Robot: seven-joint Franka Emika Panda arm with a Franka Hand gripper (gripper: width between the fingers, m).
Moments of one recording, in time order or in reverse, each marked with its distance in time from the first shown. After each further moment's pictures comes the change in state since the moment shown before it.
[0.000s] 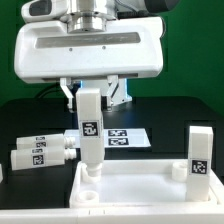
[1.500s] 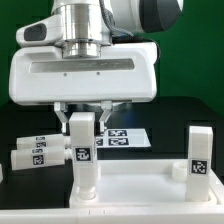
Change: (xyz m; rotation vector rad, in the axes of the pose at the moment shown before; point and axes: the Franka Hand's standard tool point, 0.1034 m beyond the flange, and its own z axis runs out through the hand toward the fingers) arm -0.013 0.011 0.036 -0.024 -0.033 0.004
